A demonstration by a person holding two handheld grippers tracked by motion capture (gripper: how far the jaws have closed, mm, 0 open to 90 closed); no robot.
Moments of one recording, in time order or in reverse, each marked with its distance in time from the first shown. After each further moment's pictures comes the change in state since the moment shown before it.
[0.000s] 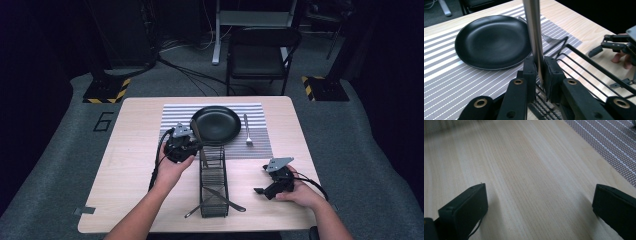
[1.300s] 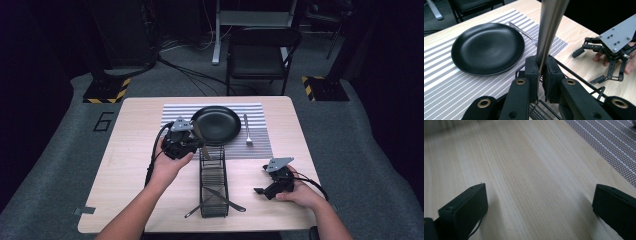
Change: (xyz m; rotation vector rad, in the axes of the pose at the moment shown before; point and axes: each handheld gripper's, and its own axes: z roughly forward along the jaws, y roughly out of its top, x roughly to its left) left arm -0.010 0.032 -0.032 0.026 -0.041 0.038; right arm 0.000 0.000 0.000 0.001 0.001 -0.001
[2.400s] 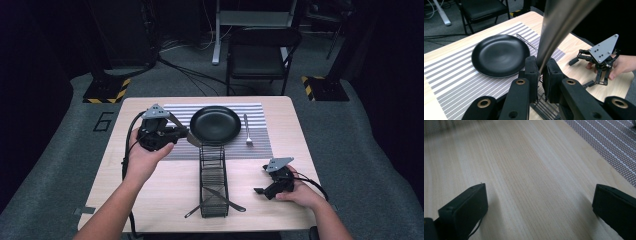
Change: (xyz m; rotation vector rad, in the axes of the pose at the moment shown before) left arm 0.016 0.024 -0.067 -0.045 0.010 -0.035; right arm 0.000 0.000 0.000 0.000 -0.002 0.000
